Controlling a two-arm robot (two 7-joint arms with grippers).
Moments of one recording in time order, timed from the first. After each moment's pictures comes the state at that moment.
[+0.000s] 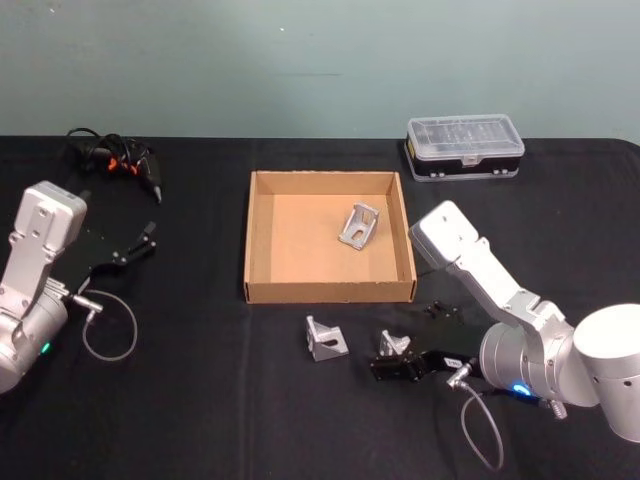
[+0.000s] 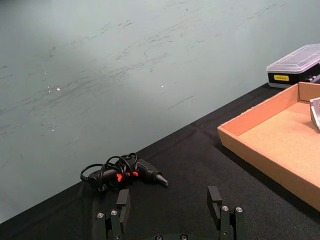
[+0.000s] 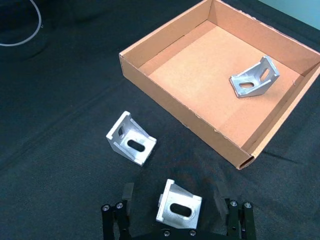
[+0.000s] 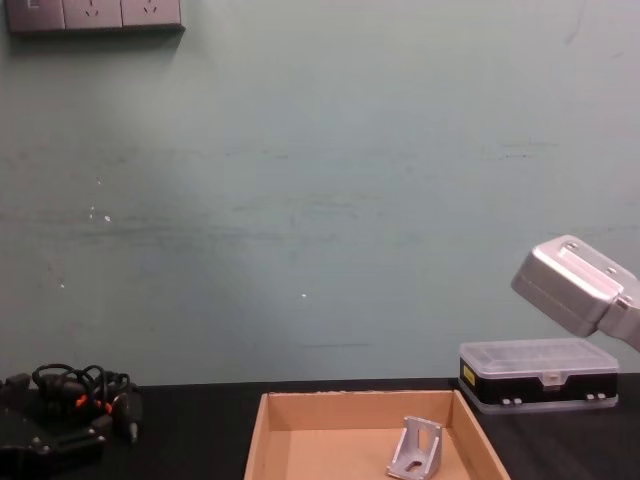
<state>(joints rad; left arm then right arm) -0.20 0.60 0.45 -1.41 -0.25 -0.12 0.03 0.19 0.53 -0.49 -1.80 0.24 0.74 0.32</state>
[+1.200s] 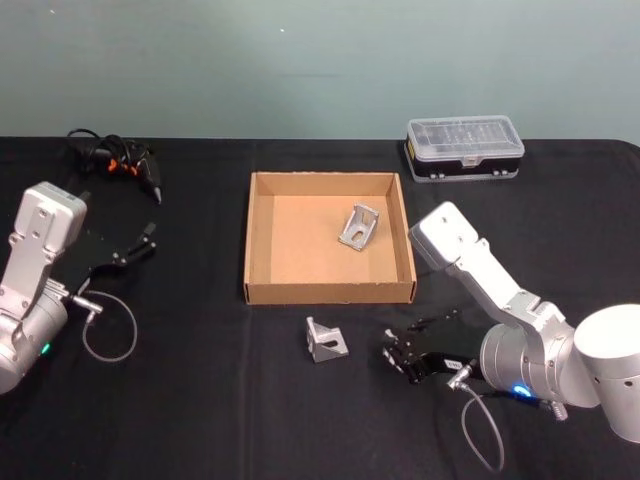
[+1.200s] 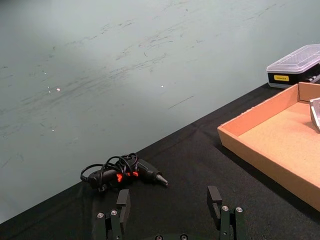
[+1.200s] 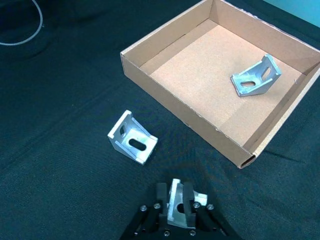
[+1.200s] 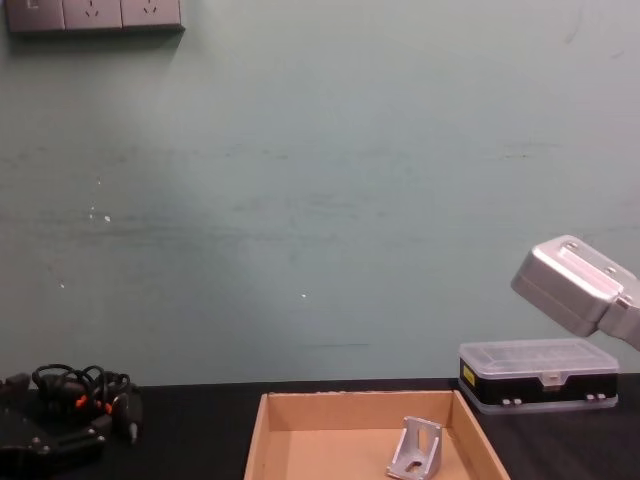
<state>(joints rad) -0.20 0.60 0.45 -1.41 -0.25 -0.12 0.03 0.20 0.54 -0.49 -1.80 0.25 0.75 0.33</state>
